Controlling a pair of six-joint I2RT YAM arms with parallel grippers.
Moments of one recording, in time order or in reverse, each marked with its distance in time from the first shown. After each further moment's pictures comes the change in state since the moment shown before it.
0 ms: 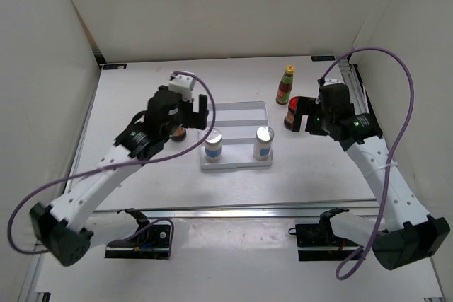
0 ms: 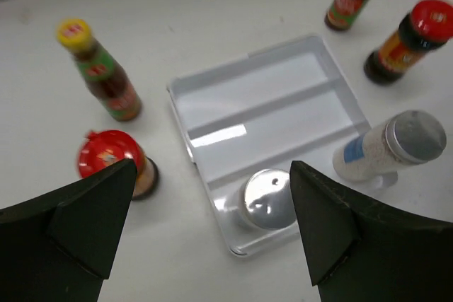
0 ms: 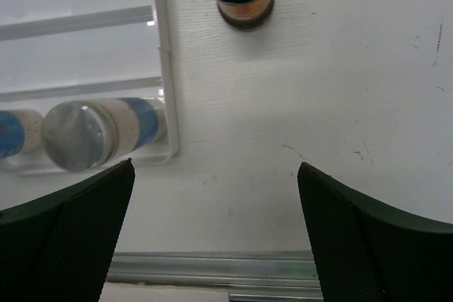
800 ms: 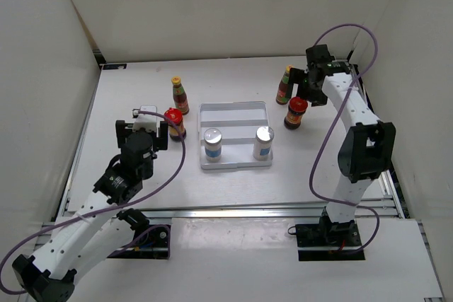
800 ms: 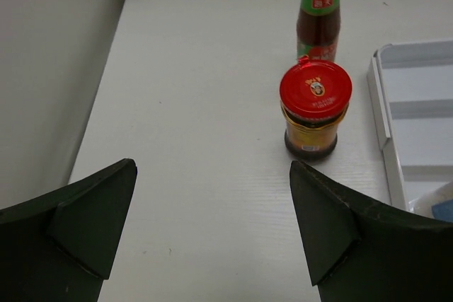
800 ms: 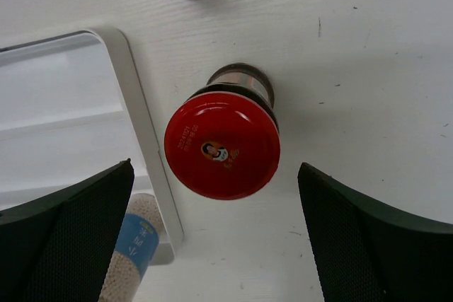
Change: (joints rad) left arm 0.052 -0.472 -0.454 0.101 -0.486 0.205; right arm -0.180 0.711 0.499 -0.023 -0.097 -0.015
